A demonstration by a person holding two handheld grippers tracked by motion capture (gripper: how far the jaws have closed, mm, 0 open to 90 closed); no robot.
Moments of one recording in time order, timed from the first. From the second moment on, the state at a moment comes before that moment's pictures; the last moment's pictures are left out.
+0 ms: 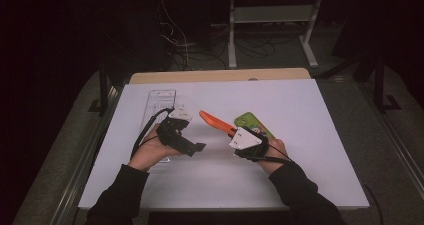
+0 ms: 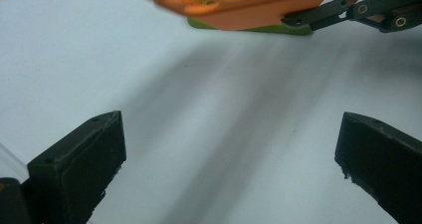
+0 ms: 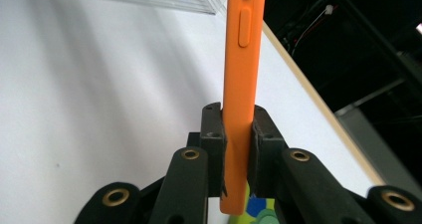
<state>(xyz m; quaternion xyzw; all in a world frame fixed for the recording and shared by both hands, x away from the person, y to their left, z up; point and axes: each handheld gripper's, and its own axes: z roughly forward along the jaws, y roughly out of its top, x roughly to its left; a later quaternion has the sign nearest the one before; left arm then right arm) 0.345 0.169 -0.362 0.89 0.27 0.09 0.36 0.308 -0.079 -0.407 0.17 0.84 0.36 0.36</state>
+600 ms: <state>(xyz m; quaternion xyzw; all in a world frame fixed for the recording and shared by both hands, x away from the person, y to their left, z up) 0.346 0.169 -0.362 0.88 0.29 0.09 0.37 0.326 -0.097 -0.406 0.31 0.81 0.46 0.19</state>
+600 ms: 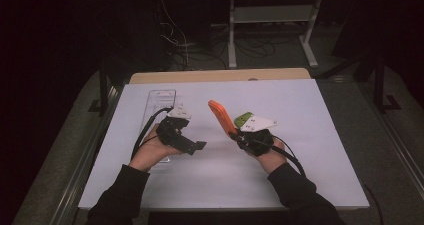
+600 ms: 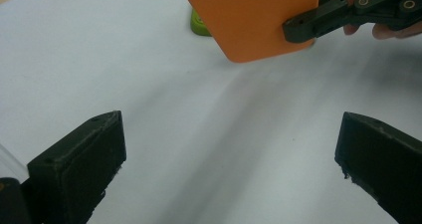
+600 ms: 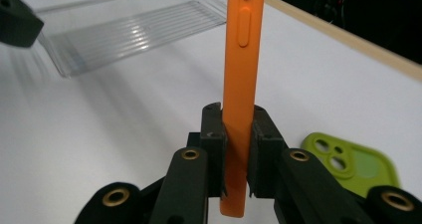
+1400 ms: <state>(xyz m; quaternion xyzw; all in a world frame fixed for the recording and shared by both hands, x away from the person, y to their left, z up) 0.378 0.143 -0.348 0.81 0.32 0.07 0.48 0.331 -0.098 -0.410 0.35 0.78 0.50 0.12</state>
